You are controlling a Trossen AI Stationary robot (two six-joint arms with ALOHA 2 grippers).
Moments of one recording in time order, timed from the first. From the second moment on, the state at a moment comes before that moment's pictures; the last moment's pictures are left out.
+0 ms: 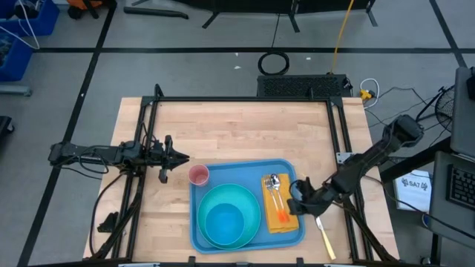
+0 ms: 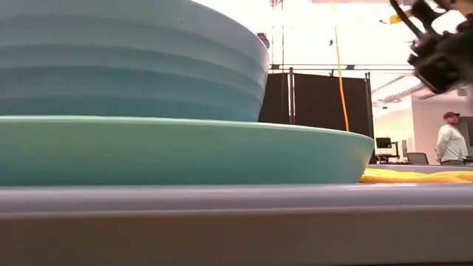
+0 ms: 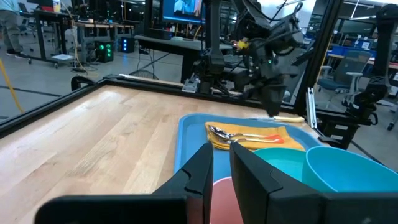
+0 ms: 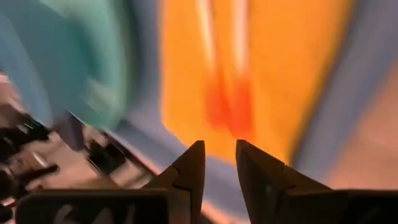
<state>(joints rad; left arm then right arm) -0.06 0.20 0.02 0.16 -0.05 -0.16 0.67 1.28 0.59 -0.20 0.12 1.96</state>
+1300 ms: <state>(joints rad) -0.06 0.20 0.02 0.16 -0.05 -0.16 0.95 1.45 0.59 -0.42 -0.19 2.27</state>
